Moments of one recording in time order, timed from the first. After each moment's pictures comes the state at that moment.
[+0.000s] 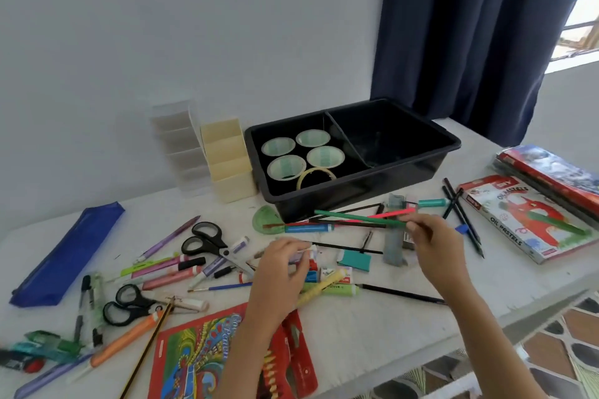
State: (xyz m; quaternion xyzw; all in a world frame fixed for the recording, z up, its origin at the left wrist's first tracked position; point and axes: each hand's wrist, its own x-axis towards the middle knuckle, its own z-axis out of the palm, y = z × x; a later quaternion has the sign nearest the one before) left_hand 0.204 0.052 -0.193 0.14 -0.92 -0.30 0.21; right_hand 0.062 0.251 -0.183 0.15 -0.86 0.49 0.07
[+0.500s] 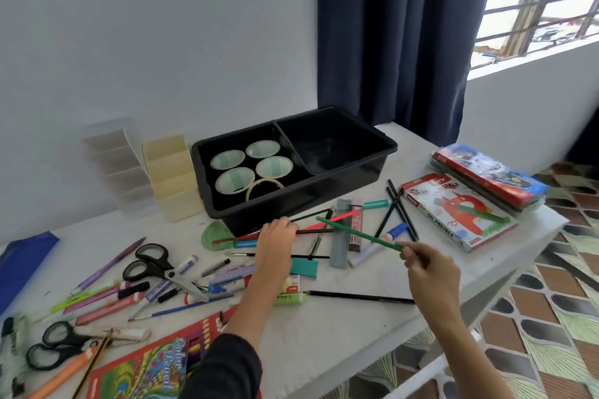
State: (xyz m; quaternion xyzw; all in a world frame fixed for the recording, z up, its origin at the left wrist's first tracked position) left_hand 0.099 0.095 -0.191 0.11 -0.99 -0.04 0.10; right_hand 0.075 0.323 -0.202 0.01 -0.82 0.56 0.09
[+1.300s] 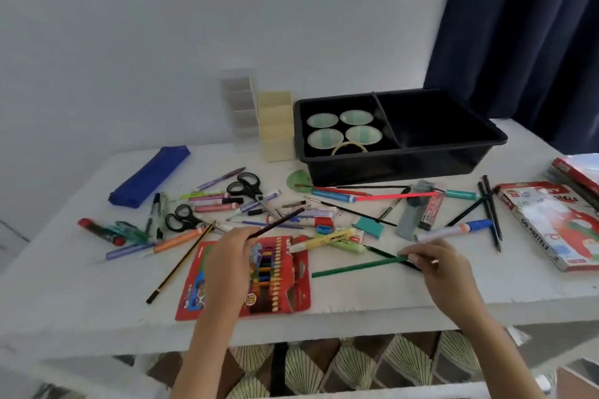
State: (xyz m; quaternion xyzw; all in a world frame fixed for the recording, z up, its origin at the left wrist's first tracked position) left_hand 0.307 0.077 -0.181 0.38 -0.86 -0.18 0.29; right_hand 0.106 0.304 -0.204 0.31 -0.85 0.43 -0.06
